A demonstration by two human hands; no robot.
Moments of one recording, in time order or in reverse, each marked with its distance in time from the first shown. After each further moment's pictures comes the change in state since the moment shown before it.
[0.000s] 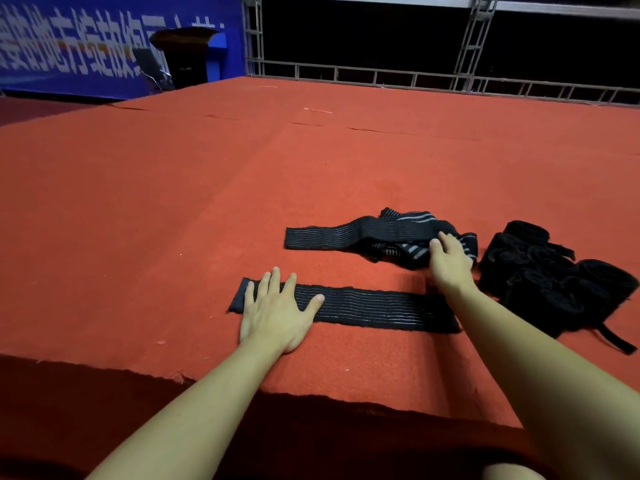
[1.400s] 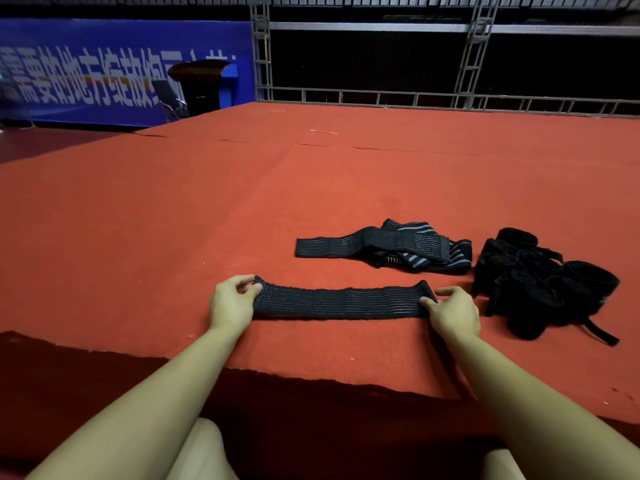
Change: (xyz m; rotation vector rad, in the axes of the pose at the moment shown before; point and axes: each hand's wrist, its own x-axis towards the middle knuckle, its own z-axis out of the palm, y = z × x) left_hand 0.002 -0.083 -0.027 -0.848 0.352 -0.273; right_hand -0.104 0.004 -0.020 -0.105 0.060 0.253
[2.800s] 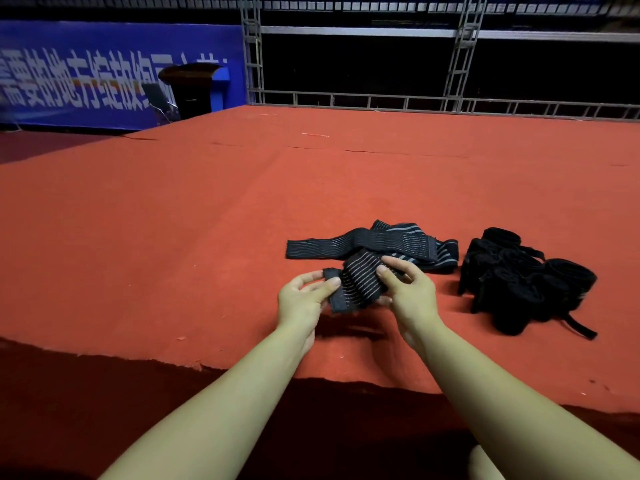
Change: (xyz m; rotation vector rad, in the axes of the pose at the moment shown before) left_hand -0.087 0.095 0.074 -0.896 -0.341 -0.292; right_hand -0.061 -0.055 0.003 0.985 -0.325 -0.163
